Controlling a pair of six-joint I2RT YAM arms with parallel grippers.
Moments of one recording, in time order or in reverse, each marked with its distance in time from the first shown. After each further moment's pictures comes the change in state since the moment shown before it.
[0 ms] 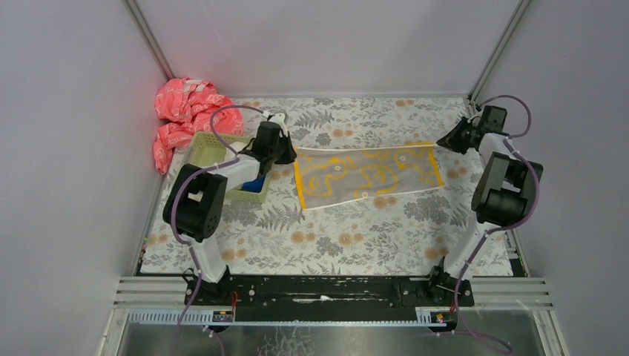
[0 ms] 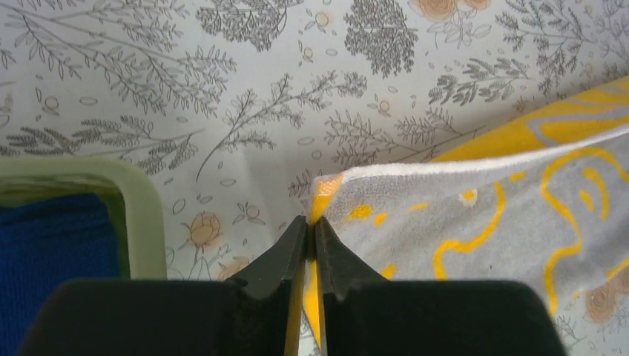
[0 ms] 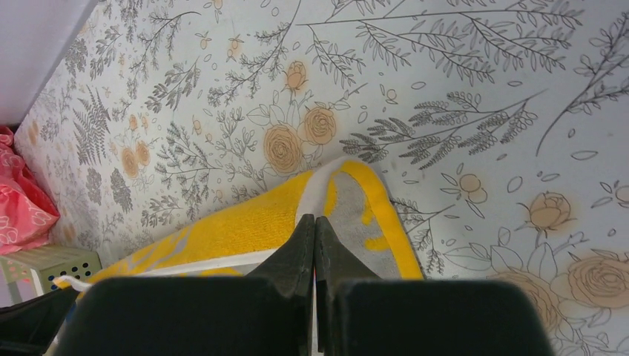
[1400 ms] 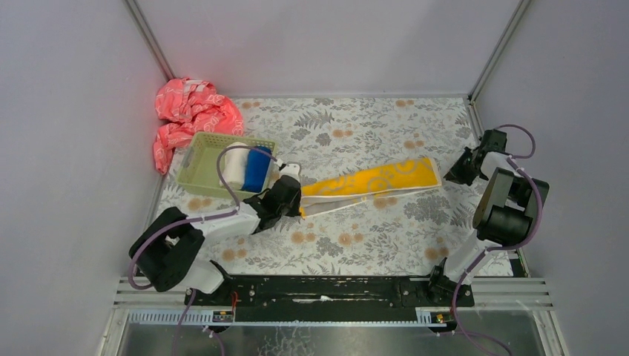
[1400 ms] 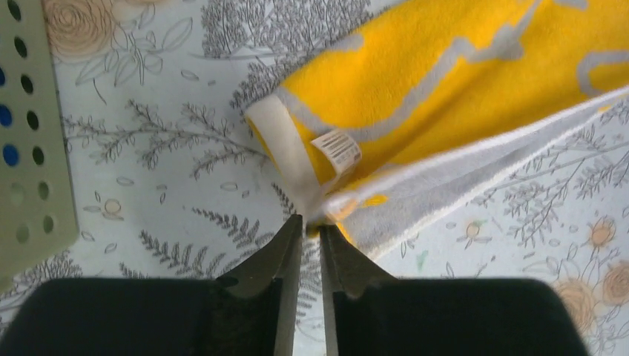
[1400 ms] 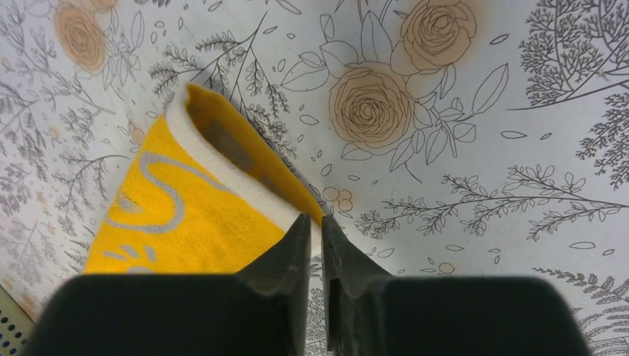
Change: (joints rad) left arm -0.381 -0.387 -0.455 -0.088 -0.320 -0.104; right arm -0.056 -0.195 -0.284 -0.164 0.224 -0.034
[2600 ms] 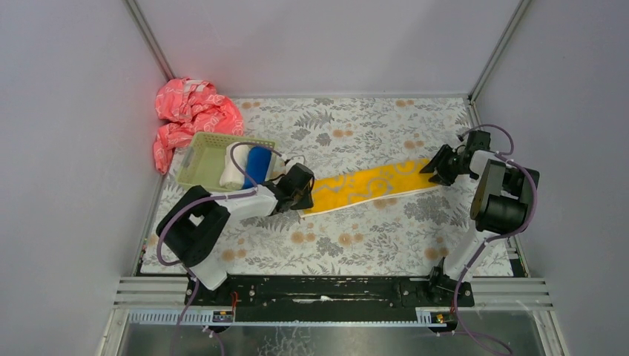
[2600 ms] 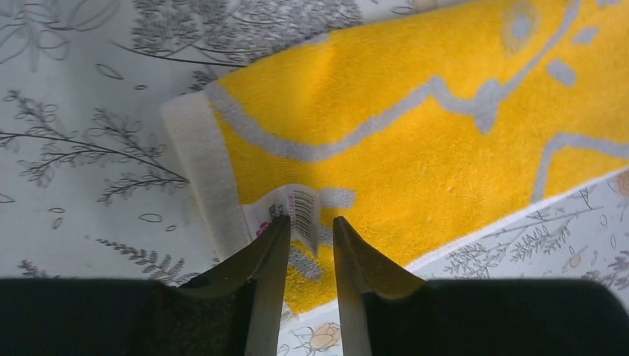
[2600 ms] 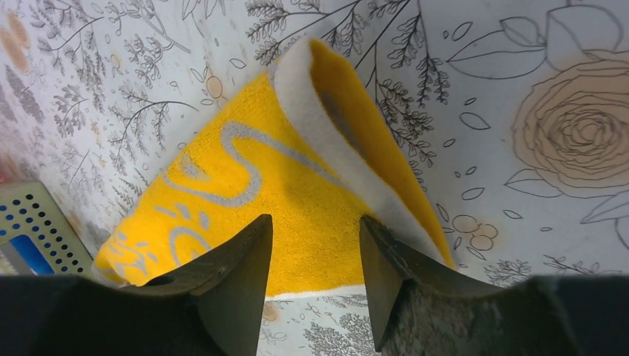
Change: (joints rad) left arm 0.000 0.210 0.197 -0.139 0.071 -0.260; right arm 0.077 0.094 -0.005 0.073 -0.228 -0.002
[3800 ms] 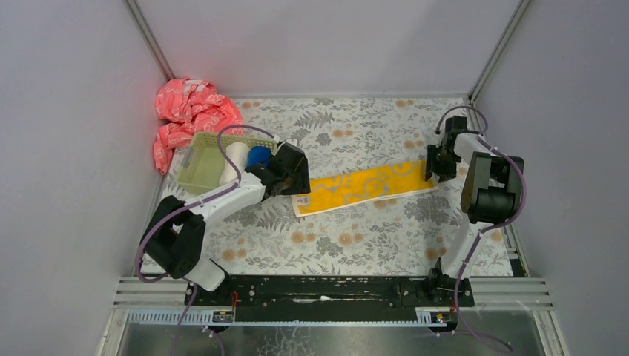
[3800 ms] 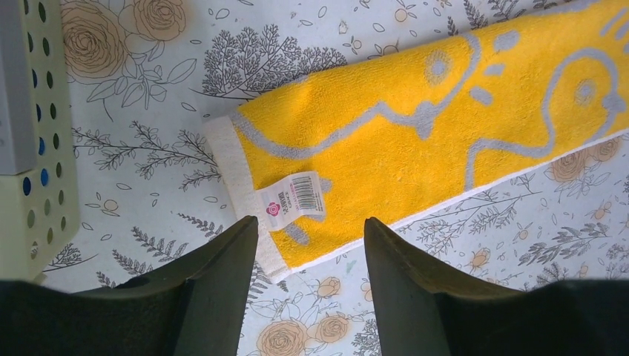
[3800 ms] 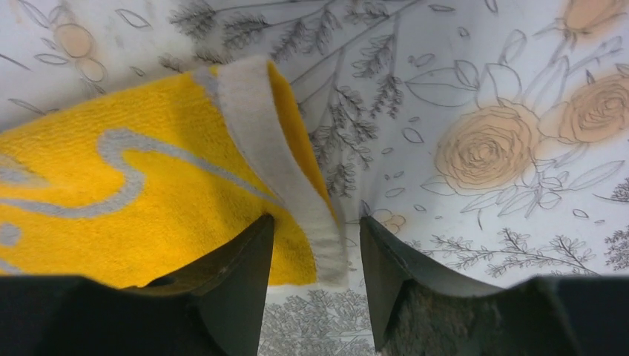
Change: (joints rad) left arm 0.090 -0.125 0.171 -0.280 0.045 0.100; right arm 0.156 0.071 0.200 -0.277 0.440 -0.357
